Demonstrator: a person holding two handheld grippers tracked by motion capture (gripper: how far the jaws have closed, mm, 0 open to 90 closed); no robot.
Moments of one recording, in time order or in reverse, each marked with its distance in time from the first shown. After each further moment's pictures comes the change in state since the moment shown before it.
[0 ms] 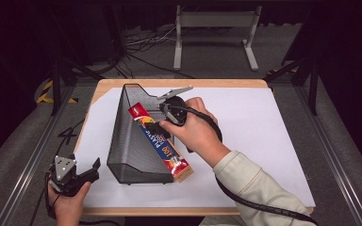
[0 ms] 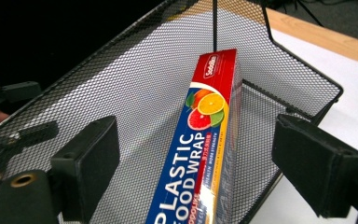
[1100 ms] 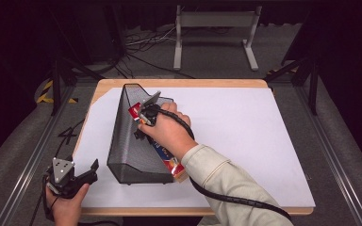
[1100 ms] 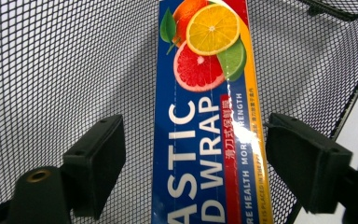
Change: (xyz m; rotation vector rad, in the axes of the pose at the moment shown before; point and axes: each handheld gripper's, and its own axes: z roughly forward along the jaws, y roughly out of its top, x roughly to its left) left arm 0.002 -0.003 -0.006 -0.002 0.016 0.003; right arm 0.017 0.003 0.089 0.401 -0.190 0.170
